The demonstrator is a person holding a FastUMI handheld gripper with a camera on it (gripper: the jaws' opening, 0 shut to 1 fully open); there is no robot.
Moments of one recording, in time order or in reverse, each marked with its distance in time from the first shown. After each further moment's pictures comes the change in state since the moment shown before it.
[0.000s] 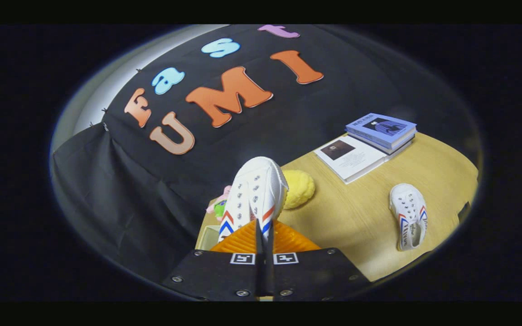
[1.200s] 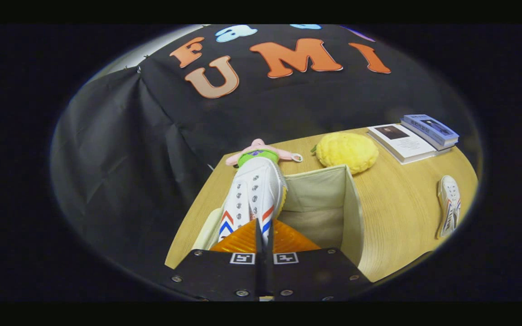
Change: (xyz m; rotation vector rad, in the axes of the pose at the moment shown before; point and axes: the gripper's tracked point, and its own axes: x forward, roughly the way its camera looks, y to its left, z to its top) arm 0.062 0.092 -0.158 -0.298 0.232 -0.006
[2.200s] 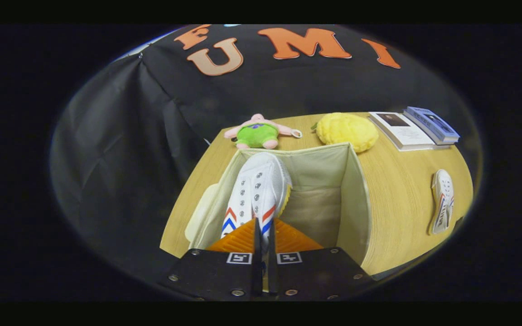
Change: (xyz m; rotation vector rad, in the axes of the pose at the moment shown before) arm -0.013 0.000 -0.039 -0.058 0.216 -0.049
